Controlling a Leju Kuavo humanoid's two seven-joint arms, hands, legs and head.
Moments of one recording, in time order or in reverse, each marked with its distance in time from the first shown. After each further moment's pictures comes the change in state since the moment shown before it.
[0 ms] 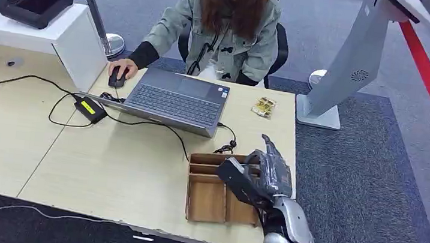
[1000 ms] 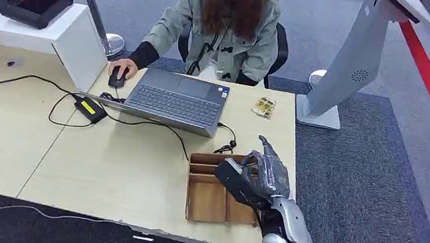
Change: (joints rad) left arm -0.002 0.000 0.000 0.000 0.000 0.000 0.000; right arm -0.001 0.000 0.012 -0.005 -0.019 0.010 0.012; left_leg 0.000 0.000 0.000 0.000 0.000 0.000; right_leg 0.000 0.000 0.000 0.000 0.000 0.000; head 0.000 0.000
